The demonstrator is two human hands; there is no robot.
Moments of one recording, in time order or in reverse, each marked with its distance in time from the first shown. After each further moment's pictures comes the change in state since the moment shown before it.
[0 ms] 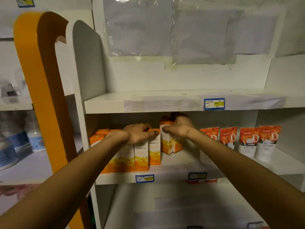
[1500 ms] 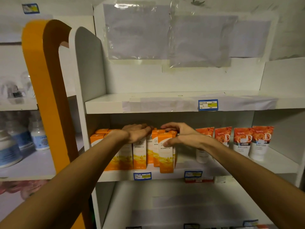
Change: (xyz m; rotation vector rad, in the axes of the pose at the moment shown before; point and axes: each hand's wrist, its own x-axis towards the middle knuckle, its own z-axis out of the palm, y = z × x) left_hand -0.011 0.017 -0.004 0.061 -0.022 -0.112; right_hand -0.050 0.019 -0.029 0.397 -0.436 -0.212
